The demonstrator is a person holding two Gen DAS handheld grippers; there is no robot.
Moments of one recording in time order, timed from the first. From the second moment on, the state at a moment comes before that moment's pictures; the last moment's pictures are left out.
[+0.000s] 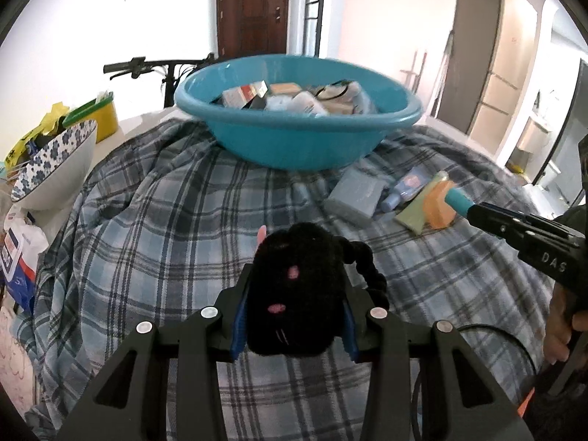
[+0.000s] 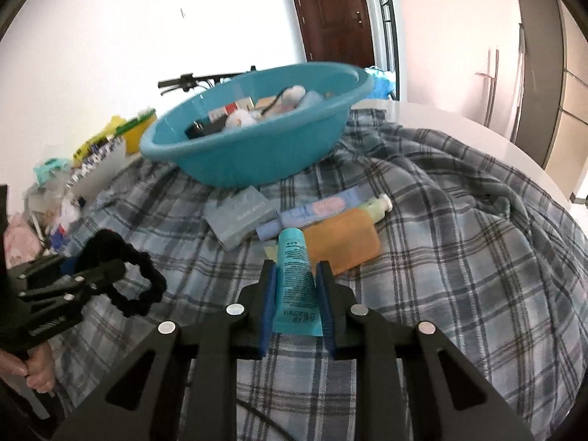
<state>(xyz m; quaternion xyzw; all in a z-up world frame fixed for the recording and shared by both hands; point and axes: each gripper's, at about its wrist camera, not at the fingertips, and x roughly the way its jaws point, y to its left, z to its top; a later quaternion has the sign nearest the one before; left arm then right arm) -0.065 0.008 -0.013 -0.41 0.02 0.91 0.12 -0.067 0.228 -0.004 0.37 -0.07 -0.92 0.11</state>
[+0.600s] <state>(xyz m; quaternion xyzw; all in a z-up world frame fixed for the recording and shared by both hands) -0.038 0.013 0.040 -0.34 0.01 0.93 0.15 -0.011 0.231 0.086 0.28 -0.05 -0.95 0.10</state>
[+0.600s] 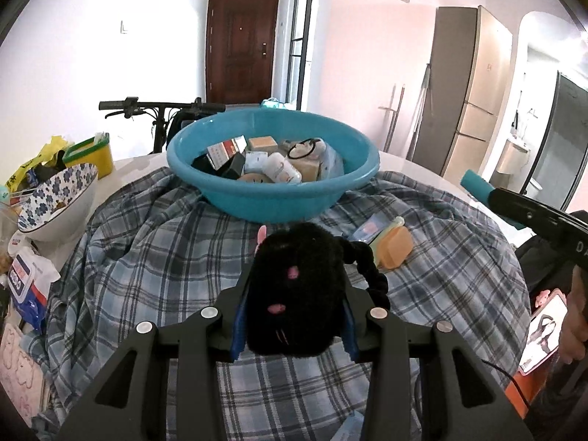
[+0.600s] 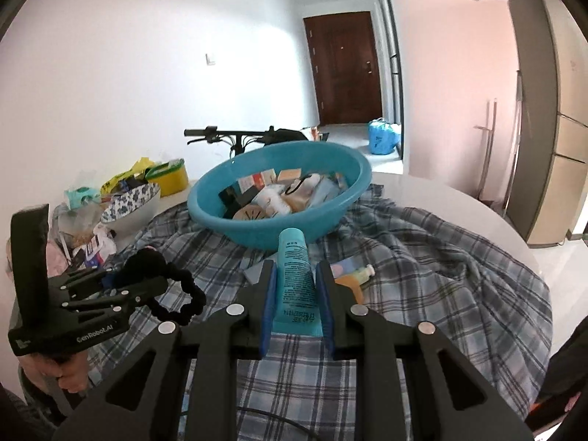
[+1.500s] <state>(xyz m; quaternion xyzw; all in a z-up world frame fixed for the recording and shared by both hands) -0.012 0.001 0.114 -0.25 -0.02 0.96 0.13 0.021 0.213 0.171 0.23 0.00 -0.97 0.11</state>
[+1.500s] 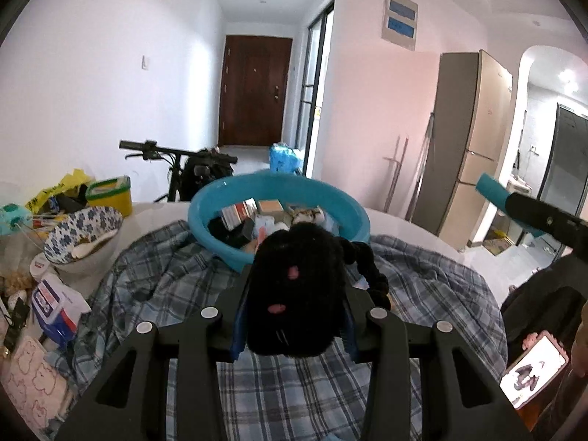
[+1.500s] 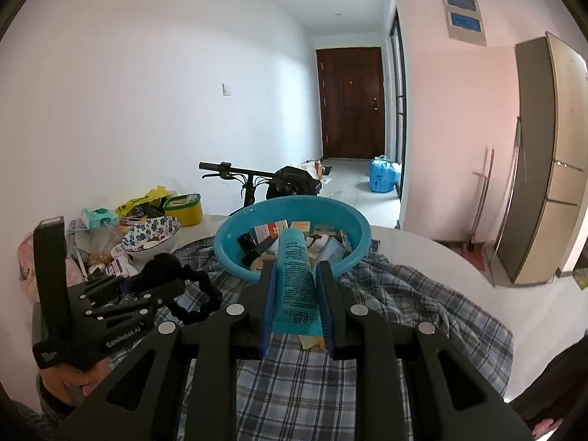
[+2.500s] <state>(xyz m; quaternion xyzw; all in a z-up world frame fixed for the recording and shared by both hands) -0.090 -0.001 0.233 -0.08 -0.03 0.99 0.09 -0.082 0.204 0.225 0.10 -0.01 -0.99 0.09</state>
